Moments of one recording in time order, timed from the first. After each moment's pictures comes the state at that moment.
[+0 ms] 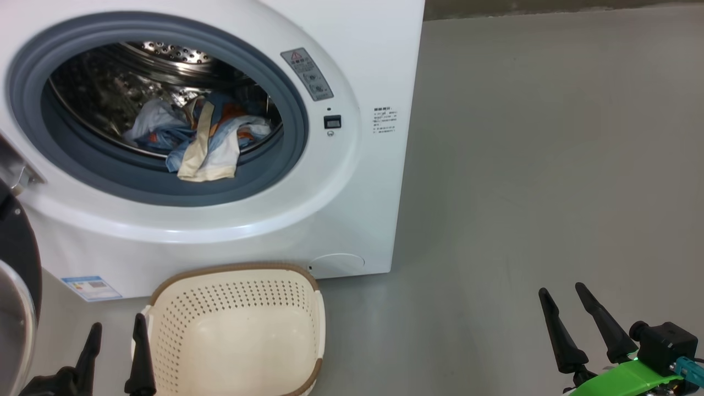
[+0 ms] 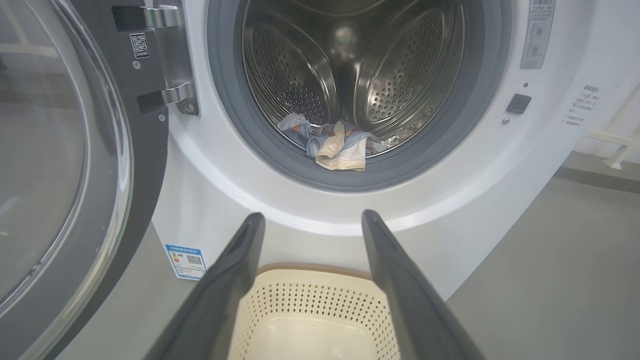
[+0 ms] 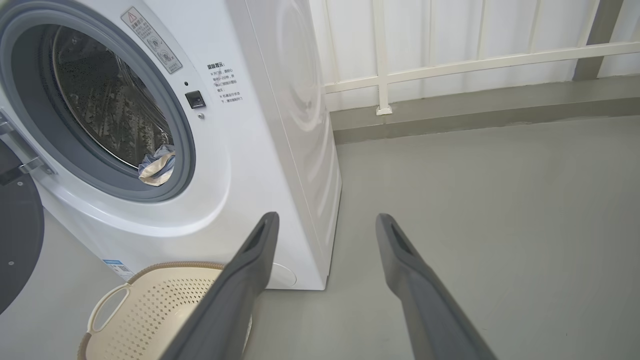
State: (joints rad) left arm 0.02 0.09 0.09 0.22 -0.31 -0.13 -0.26; right arm 0.00 -0.23 0.09 0.19 0.42 0.13 -0.26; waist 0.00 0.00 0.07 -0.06
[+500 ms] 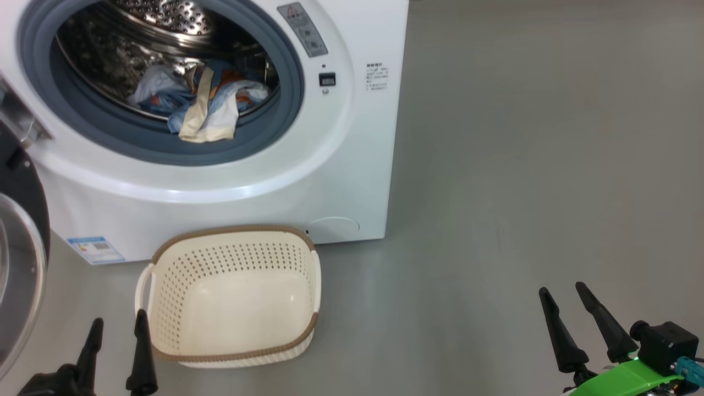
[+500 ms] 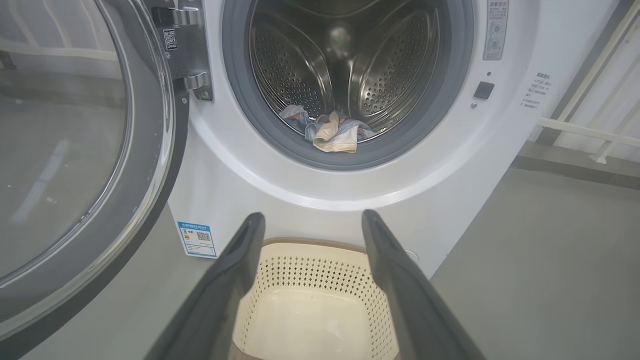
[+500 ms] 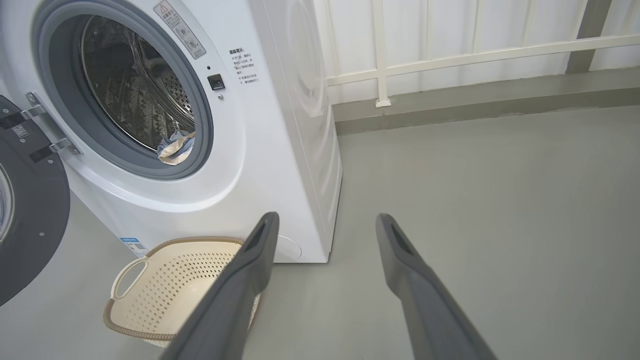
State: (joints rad) left arm 0.02 0.09 0.08 0.19 -0.31 -0.13 -0.26; right arm 0.00 -0.23 0.08 0.18 0.42 0.13 -0.26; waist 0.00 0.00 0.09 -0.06
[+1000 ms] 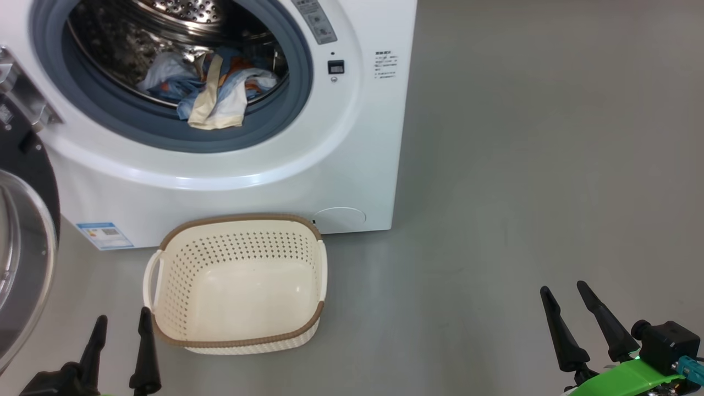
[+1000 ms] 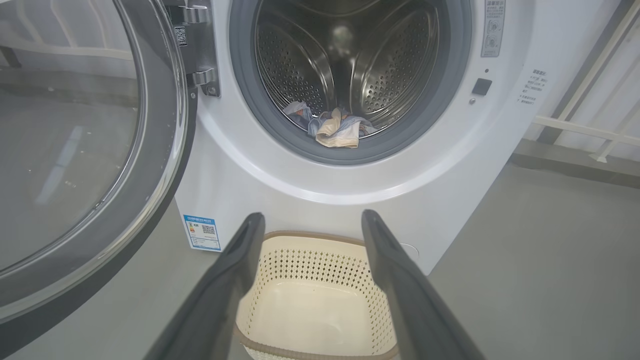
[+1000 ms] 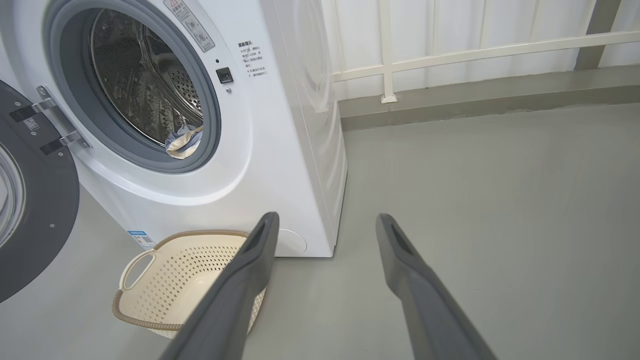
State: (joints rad) left arm 0.02 0.09 0.07 0.18 -0.31 -0.13 -0.26; right arm 0.00 -0.23 0.08 0.18 0.42 0.13 -0.26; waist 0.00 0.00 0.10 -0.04
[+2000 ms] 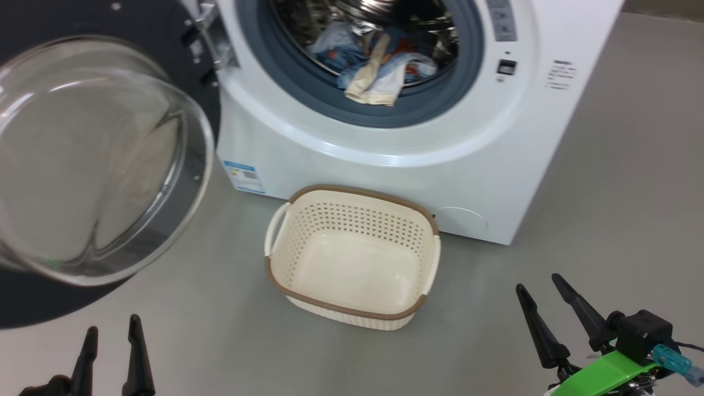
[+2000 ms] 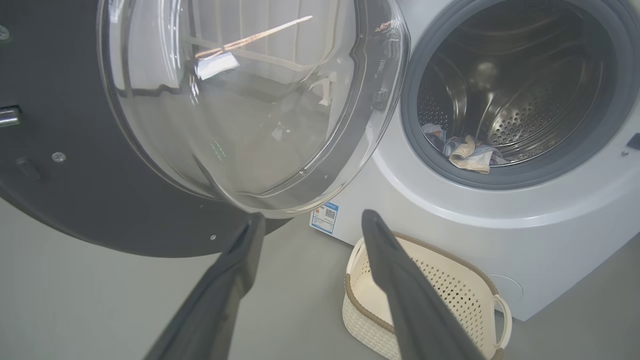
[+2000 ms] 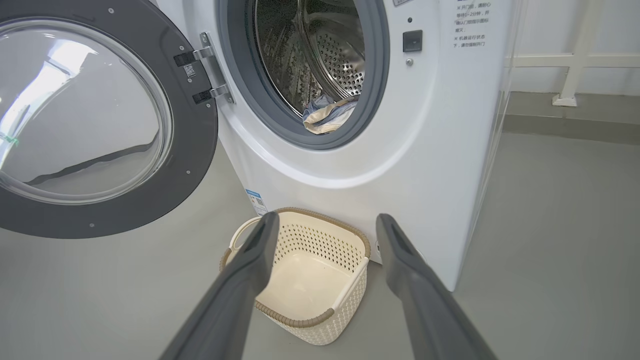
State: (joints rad) left arm 0.05 0.04 0.13 0.16 -0.33 -0.13 -0.26; right arm -0.05 -0.28 0.19 0.19 0.42 0.13 -0.26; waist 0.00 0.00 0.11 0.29
